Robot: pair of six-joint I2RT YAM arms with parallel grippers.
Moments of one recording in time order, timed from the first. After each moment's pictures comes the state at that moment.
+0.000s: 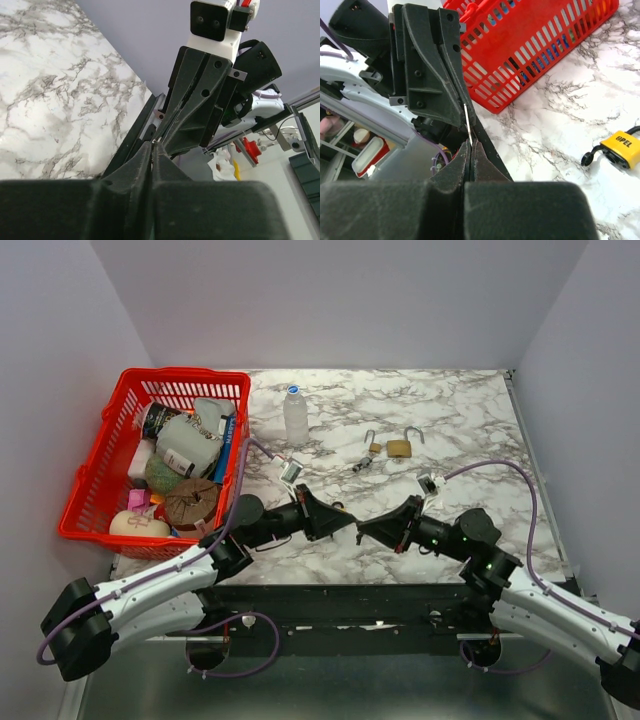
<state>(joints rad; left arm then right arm) -0.90 0.91 0.44 0.55 0.31 -0.88 0.82 0.63 0.33 0.37 -0.33 0.67</state>
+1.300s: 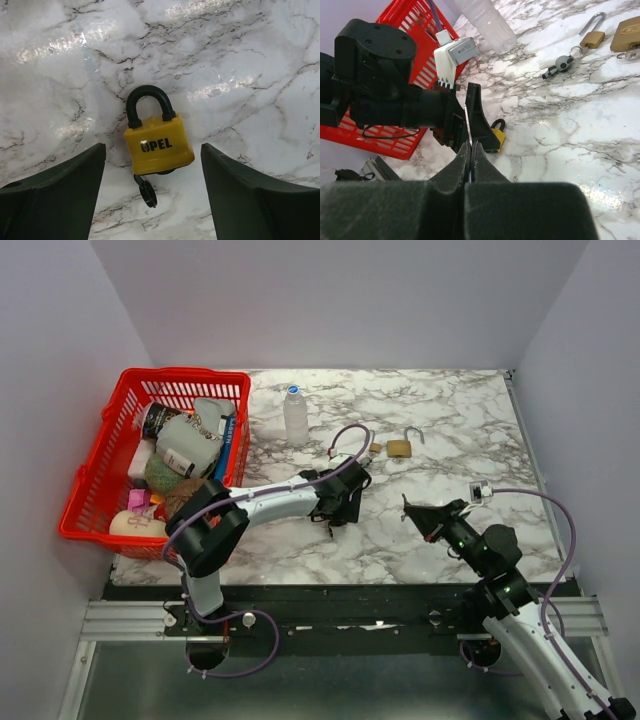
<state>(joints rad) -0.91 1.78 1.16 -0.49 -0.23 -0.69 0.42 0.21 0.15 0.05 -0.20 0.65</state>
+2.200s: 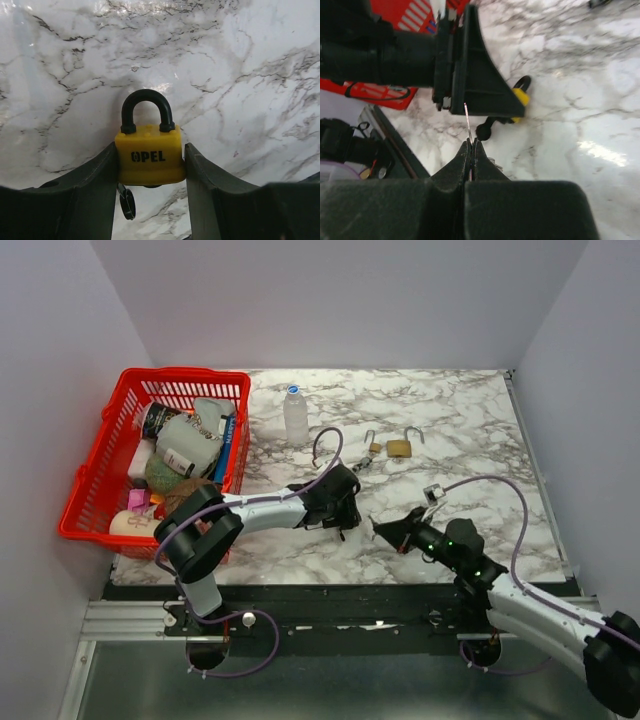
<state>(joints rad) -0.90 1.73 0.98 -0.18 -0.08 -0.98 0.63 0.66 0.06 0.44 -0.18 0.64</state>
